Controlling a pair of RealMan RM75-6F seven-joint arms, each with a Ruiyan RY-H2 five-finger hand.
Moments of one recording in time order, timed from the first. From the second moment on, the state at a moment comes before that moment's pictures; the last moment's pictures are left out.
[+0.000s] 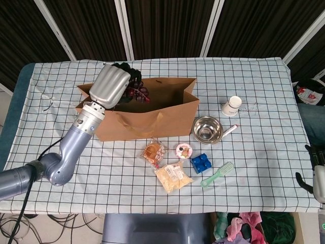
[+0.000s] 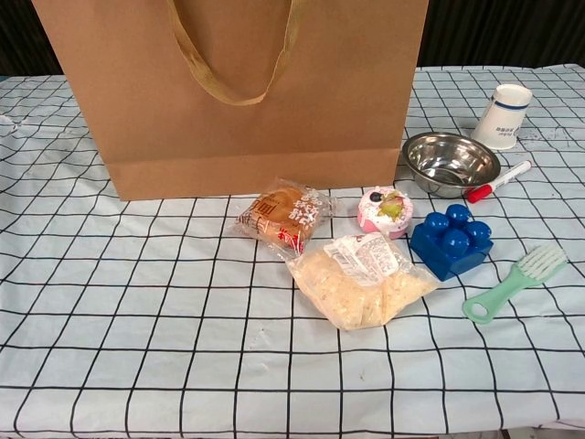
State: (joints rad) left arm -1.07 -1.22 -0.41 -1.63 1.00 1.00 0.38; right arm 0.04 -1.13 0.14 -1.54 -1.33 1.49 -0.11
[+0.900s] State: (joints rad) left arm -0.84 -0.90 -0.39 -2.05 1.07 1.14 0.33; right arm 0.04 -1.14 0.14 -1.56 -1.35 1.51 -0.11
